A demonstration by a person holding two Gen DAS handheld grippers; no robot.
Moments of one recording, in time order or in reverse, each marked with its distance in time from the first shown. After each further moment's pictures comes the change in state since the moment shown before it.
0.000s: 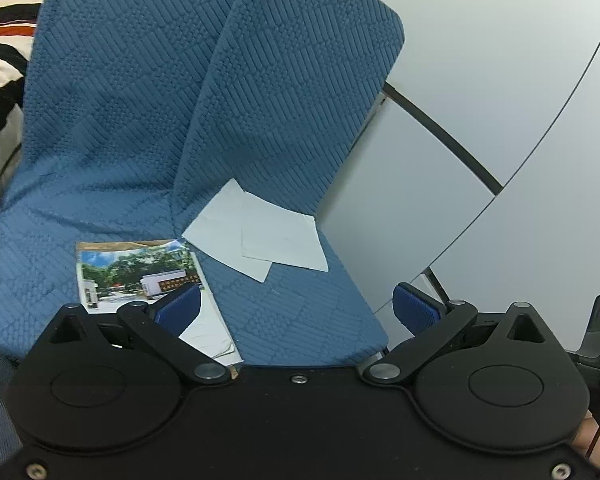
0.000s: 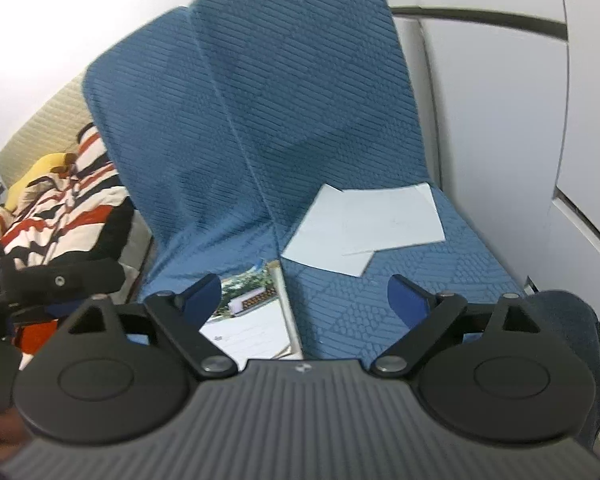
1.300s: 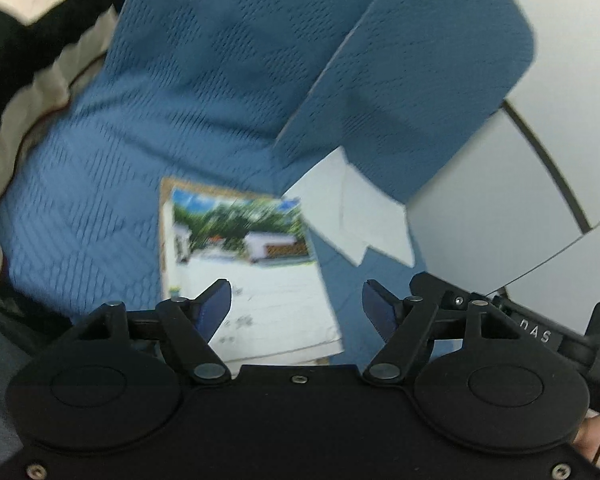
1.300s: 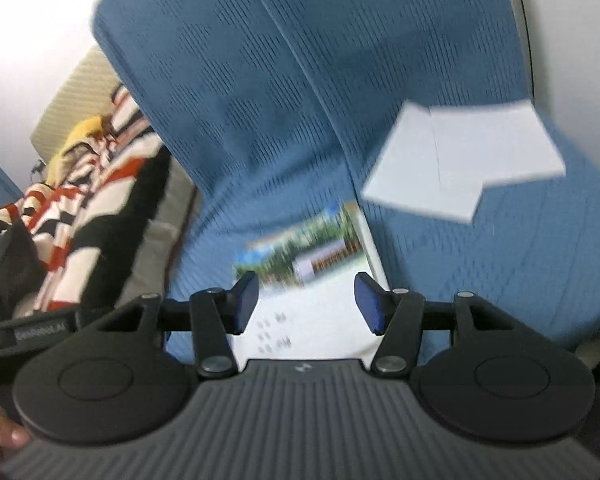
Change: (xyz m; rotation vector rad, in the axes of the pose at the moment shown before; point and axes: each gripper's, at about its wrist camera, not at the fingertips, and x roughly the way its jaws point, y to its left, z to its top) left arm 0.035 0.127 -0.025 -0.229 0.068 0.105; right arm 0.117 0.047 -0.016 0.016 0.158 0.201
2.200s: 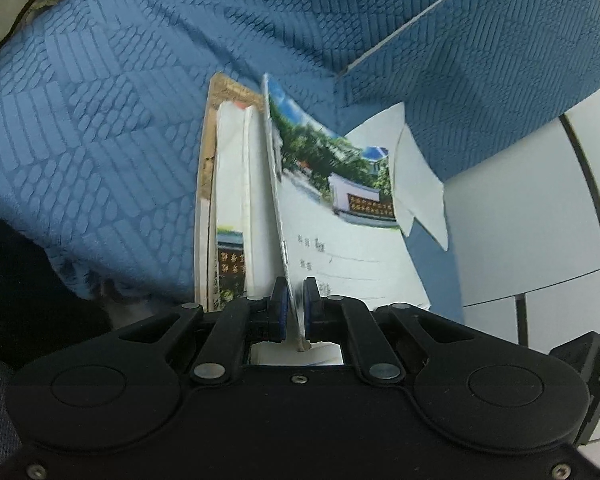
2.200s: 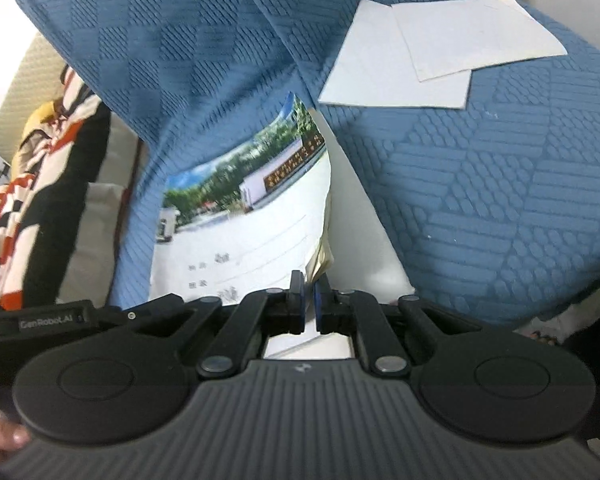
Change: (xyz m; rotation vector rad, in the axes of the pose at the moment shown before) left arm 0.099 0.100 -0.037 -0.231 0.169 -0.065; right arm 0.095 -0.027 -0.064 0.140 0.167 -0.082
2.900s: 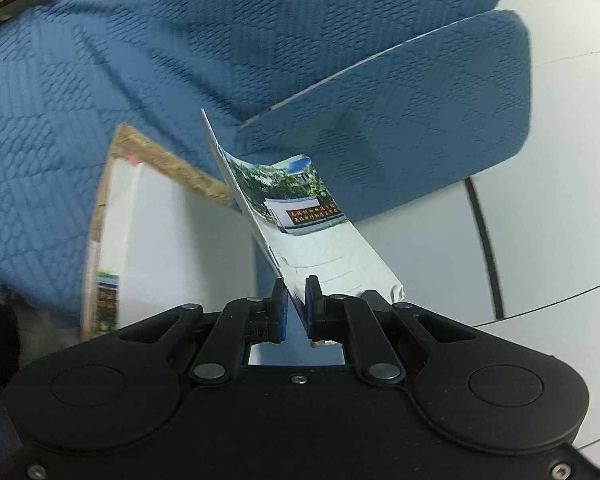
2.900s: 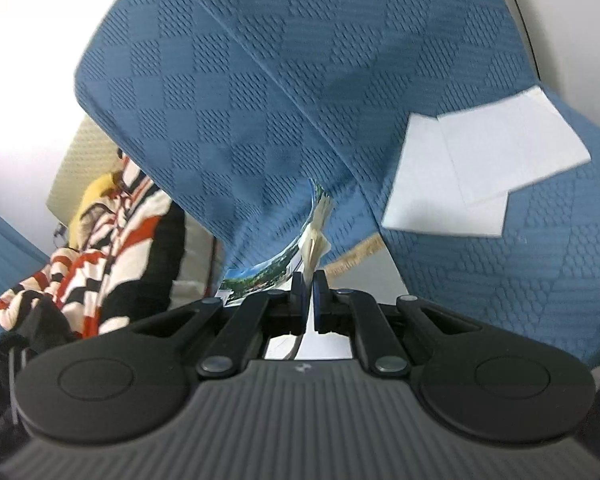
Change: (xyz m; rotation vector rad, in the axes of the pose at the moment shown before) left arm -0.040 -0.025 0.034 -0.103 -0.084 -0.294; right arm -0.070 0.010 0.070 0.059 -0.184 0.177
